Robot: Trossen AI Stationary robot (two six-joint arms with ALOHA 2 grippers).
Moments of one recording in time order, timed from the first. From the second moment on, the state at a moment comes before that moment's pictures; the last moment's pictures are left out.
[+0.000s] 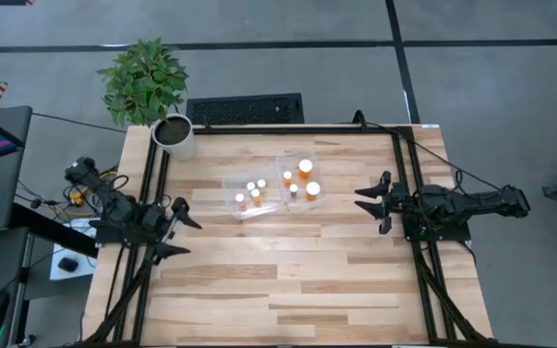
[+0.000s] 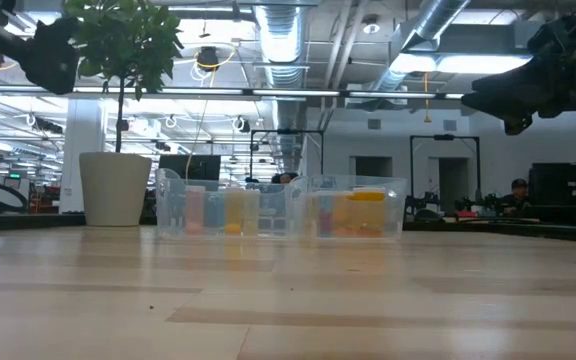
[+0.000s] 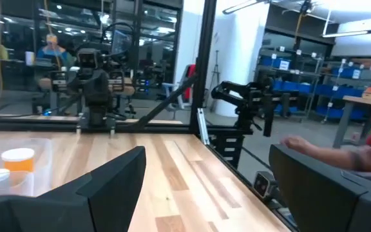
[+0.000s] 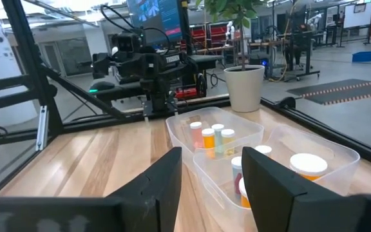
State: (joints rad) left arm -0.67 0.00 0.01 0.13 -0.35 -0.09; right arm 0.09 0.05 0.01 0.06 0.26 0.13
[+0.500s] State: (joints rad) left arm -0.65 0.01 0.01 0.08 -0.38 -0.10; right arm 0.09 0.05 0.01 0.06 0.26 0.13
